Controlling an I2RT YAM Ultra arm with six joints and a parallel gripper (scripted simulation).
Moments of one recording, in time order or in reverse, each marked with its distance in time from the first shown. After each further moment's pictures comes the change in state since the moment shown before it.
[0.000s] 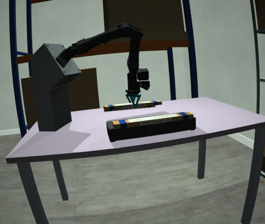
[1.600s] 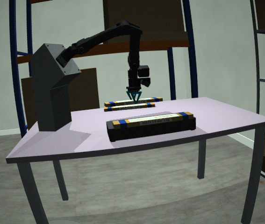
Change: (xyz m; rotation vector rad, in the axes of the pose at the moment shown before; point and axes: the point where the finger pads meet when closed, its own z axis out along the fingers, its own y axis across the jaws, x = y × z) arm -0.007 0.002 -0.019 -0.001 -0.006 0.003
